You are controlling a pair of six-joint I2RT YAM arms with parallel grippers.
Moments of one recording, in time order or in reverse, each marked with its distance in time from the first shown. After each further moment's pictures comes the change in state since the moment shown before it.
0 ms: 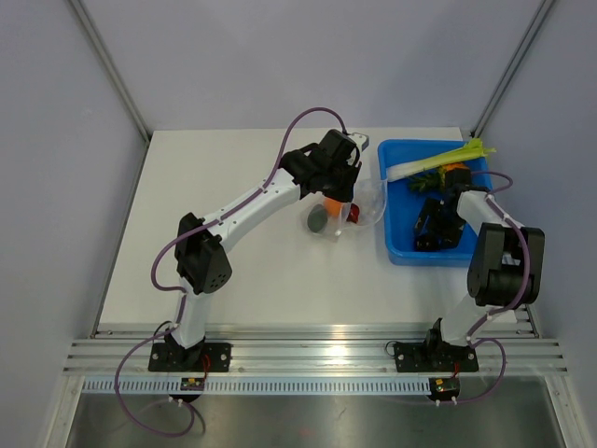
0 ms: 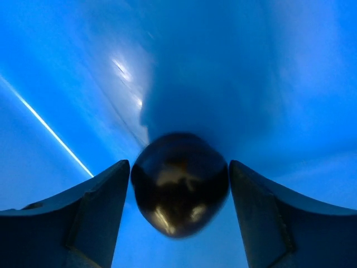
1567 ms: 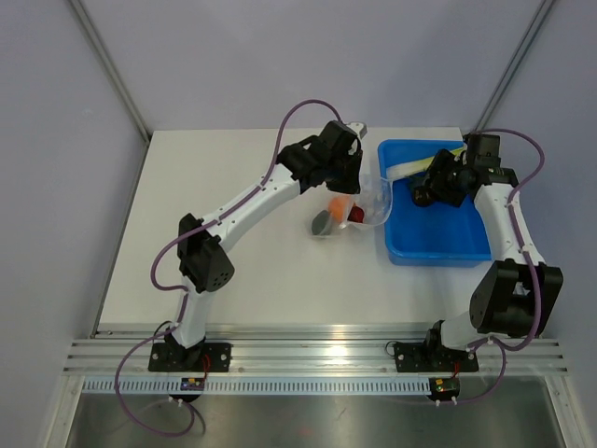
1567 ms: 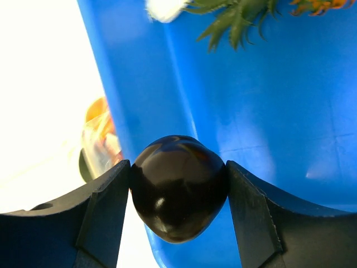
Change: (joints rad) left arm 0.001 0.023 0.106 -0.019 0.019 -0.143; right arm 0.000 -0.170 0.229 0.036 -0.223 0.070
